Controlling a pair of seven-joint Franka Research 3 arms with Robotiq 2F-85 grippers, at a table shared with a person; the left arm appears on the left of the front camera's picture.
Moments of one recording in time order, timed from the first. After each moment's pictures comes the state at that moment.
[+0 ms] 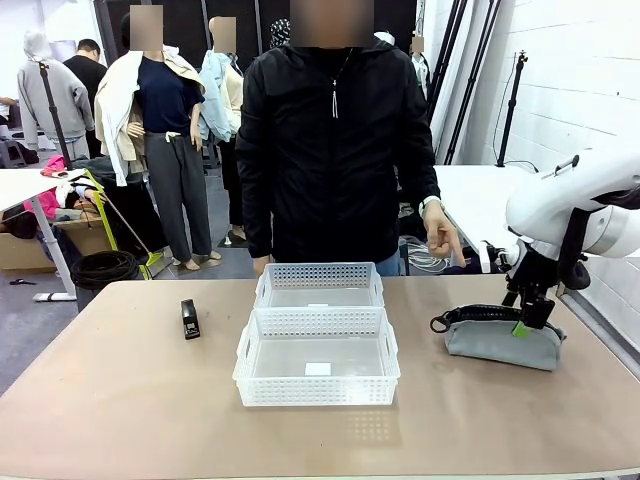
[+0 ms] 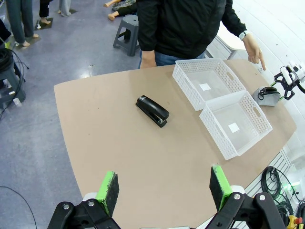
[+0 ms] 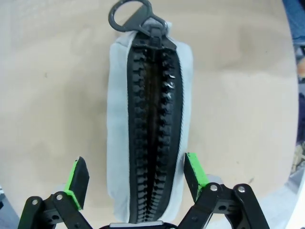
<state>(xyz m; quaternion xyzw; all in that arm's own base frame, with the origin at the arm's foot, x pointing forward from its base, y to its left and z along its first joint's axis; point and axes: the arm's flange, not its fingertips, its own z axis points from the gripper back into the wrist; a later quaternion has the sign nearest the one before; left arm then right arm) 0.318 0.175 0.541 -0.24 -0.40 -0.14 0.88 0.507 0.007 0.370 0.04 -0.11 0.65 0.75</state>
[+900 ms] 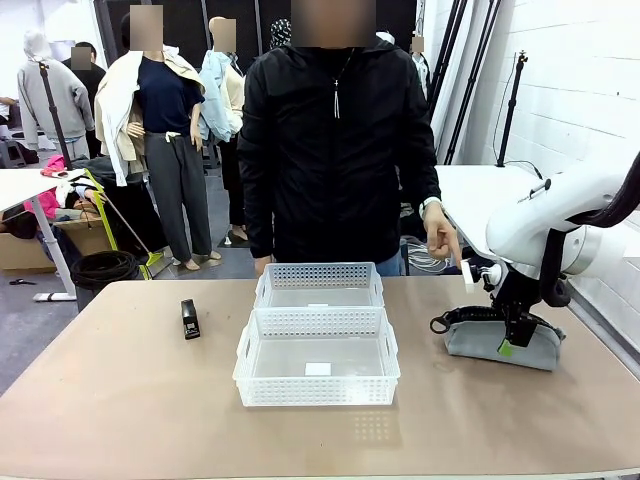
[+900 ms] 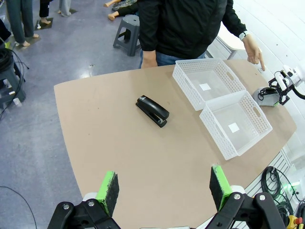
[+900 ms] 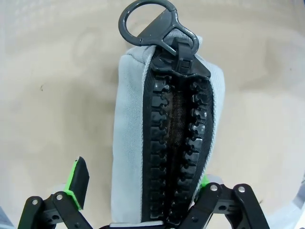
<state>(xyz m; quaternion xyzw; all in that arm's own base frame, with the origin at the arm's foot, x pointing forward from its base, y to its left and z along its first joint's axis) 0.318 0.175 0.541 -0.24 -0.40 -0.14 0.88 0.509 0.028 0.334 0.04 -0.09 0.66 0.74</state>
